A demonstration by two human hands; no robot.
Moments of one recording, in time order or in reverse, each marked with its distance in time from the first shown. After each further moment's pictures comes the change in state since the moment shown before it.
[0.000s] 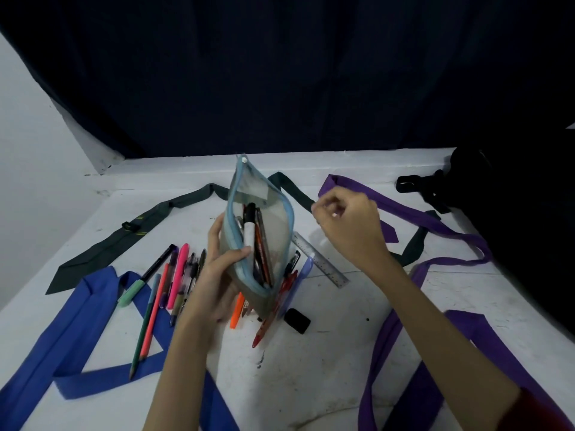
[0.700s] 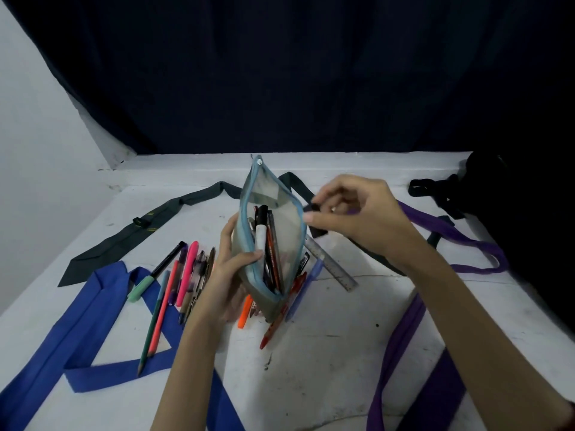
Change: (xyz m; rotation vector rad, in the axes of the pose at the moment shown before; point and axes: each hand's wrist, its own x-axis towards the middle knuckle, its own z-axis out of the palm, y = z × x) left_hand 0.000 -0.003 -0.005 0.035 0.015 -0.013; right_hand 0.003 -0.029 -0.029 0.308 -0.340 -0.011
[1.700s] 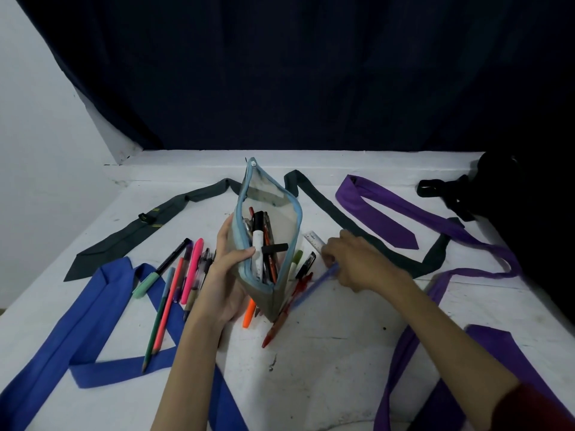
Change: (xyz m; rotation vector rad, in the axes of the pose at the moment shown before) left_hand -0.003 0.004 -0.002 -0.210 0.008 0.007; right_hand 0.018 0.096 0.029 -0.943 -0.423 0.111
